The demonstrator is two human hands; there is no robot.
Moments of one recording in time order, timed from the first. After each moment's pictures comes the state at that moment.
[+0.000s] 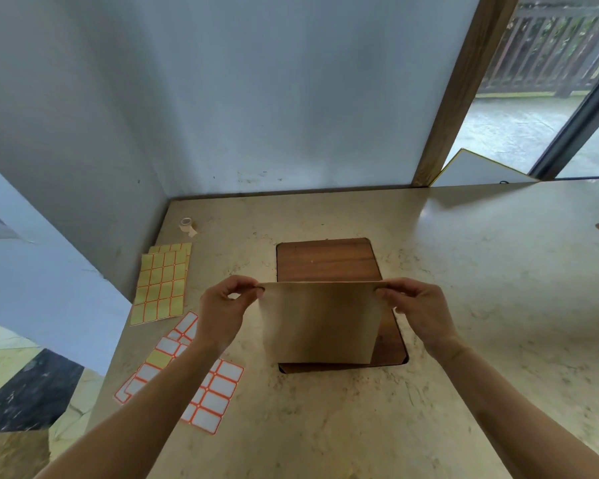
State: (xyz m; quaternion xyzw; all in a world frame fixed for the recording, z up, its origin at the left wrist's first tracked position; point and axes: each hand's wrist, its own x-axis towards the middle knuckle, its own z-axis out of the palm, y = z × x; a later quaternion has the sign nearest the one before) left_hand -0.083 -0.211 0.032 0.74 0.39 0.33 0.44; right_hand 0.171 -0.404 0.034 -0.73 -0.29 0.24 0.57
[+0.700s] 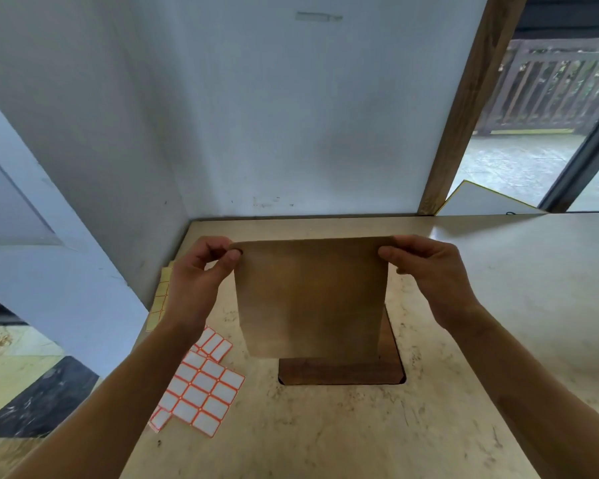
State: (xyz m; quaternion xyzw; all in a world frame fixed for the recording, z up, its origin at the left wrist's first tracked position) left_hand -0.102 -0.235 0.133 0.68 0.35 0.46 0.45; right_hand 0.162 -0.409 0.158 -0.60 -0.41 0.23 0.65
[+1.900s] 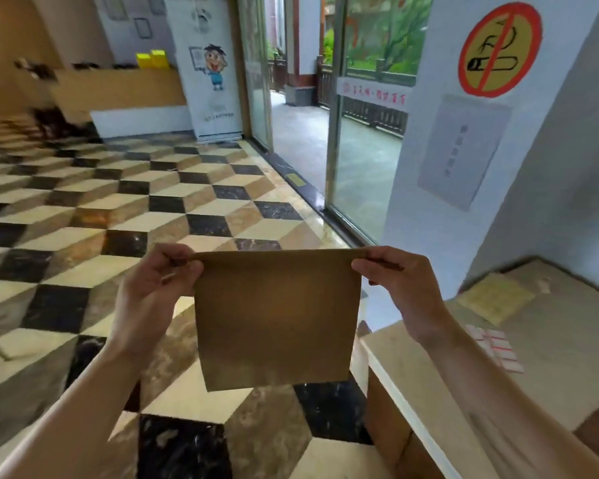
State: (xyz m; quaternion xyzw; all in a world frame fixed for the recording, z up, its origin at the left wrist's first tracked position) left_hand -0.581 -0.636 0.185 0.44 0.60 0.66 0.10; right_hand -0.325 -0.438 0.192 -0.28 -0.69 0.51 0.42
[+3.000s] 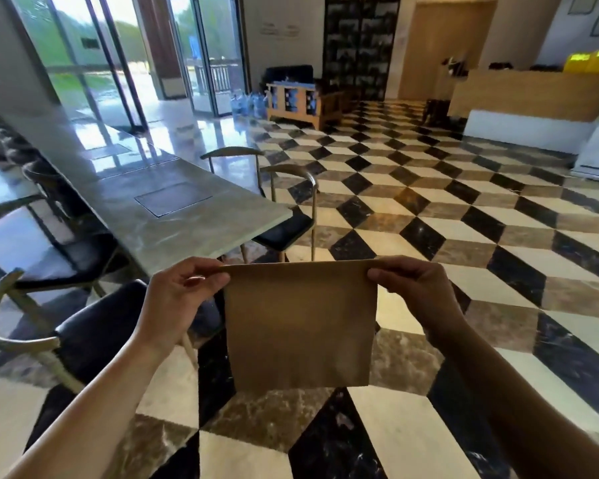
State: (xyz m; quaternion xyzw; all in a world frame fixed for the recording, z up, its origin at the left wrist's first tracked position) left_hand -0.728 -0.955 0.153 0.02 0.79 0.57 -0.25; right_hand -0.777 -0.620 0.165 0.15 -0.77 0.62 0.08
